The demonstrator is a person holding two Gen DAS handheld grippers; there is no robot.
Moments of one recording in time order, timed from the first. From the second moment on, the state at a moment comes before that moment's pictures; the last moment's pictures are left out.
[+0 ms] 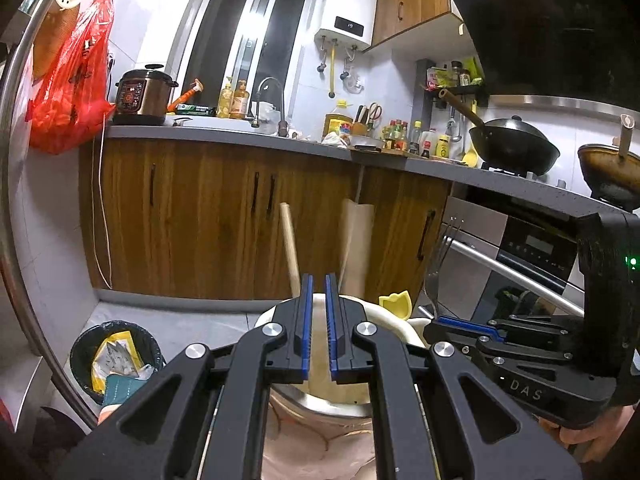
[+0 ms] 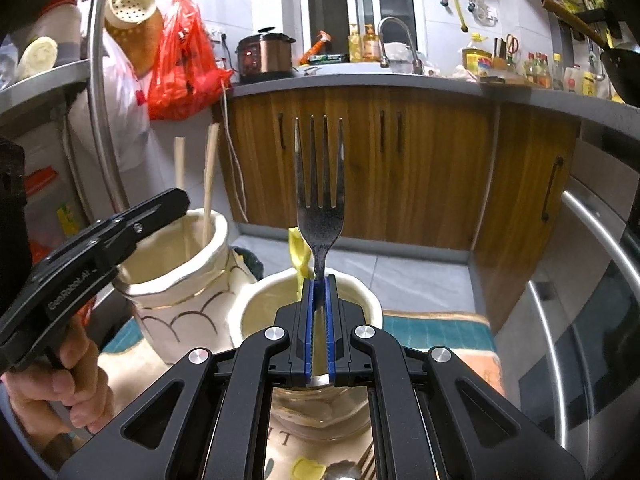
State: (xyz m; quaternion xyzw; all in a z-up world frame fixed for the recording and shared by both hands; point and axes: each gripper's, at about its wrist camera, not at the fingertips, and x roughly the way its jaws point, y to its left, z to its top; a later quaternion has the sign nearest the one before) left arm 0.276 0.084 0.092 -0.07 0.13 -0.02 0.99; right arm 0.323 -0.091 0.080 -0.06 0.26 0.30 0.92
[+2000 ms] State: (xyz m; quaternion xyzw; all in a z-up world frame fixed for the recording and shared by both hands) left arm 0.187 0.055 0.003 0.02 0.40 -0.08 0.91; right arm 0.277 -0.155 -0.007 -0.10 0.44 0.29 0.84
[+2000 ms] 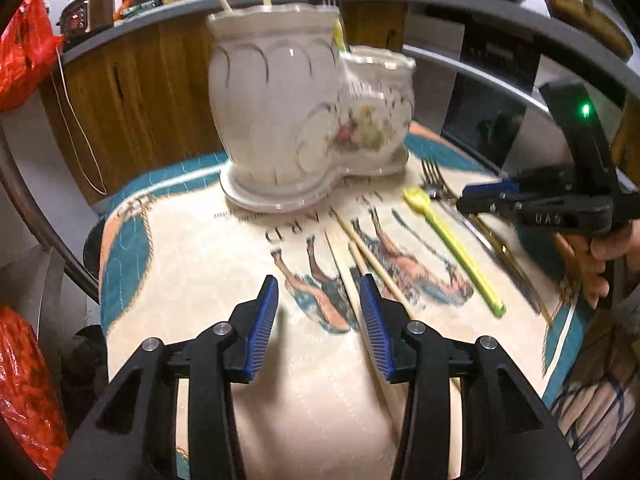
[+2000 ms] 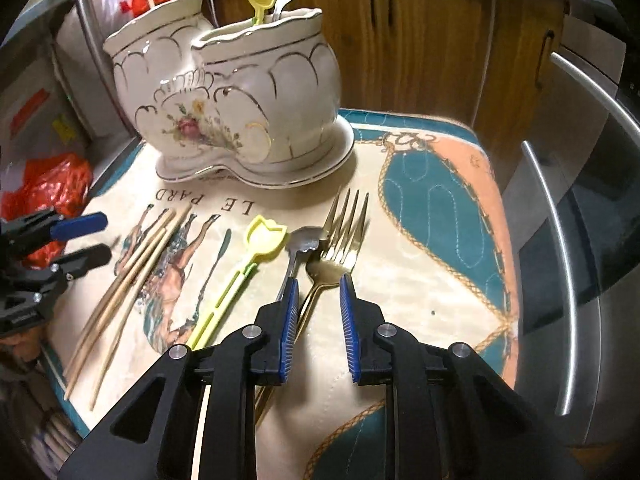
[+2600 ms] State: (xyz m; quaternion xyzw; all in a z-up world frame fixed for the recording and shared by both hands) left arm 0.185 0.039 -0.011 0.08 0.44 -0.09 0.89; right arm 0.265 -0.142 -0.005 -0.17 0.44 0.28 0.84
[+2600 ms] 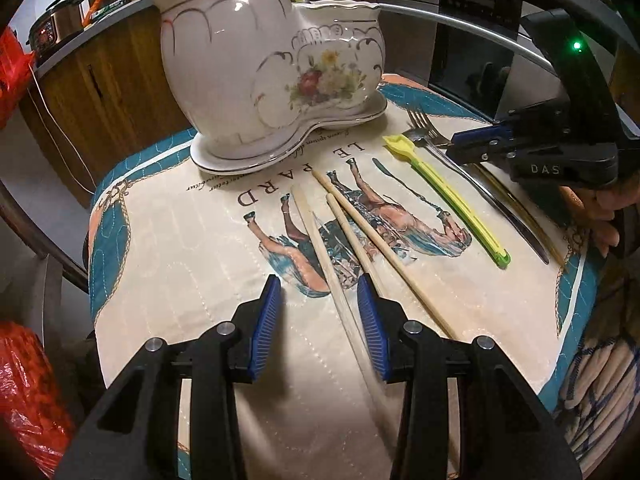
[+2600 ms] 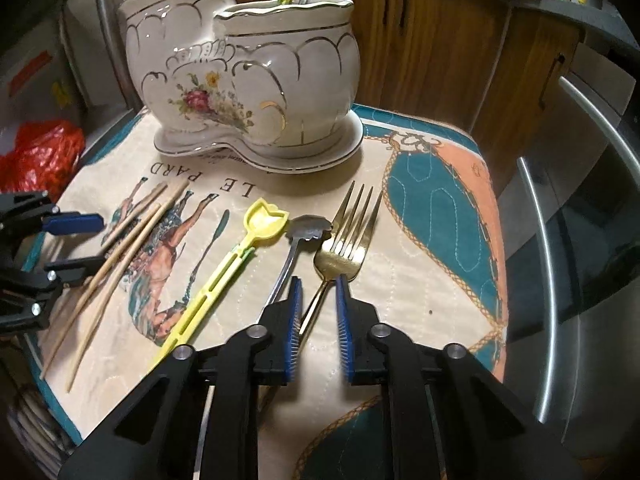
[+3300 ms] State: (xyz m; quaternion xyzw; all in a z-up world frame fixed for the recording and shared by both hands) left arm 0.209 0.058 -0.005 0.05 0.51 -0.08 0.85; right arm 0.277 -0.151 -0.006 -0.18 0.45 0.26 0.83
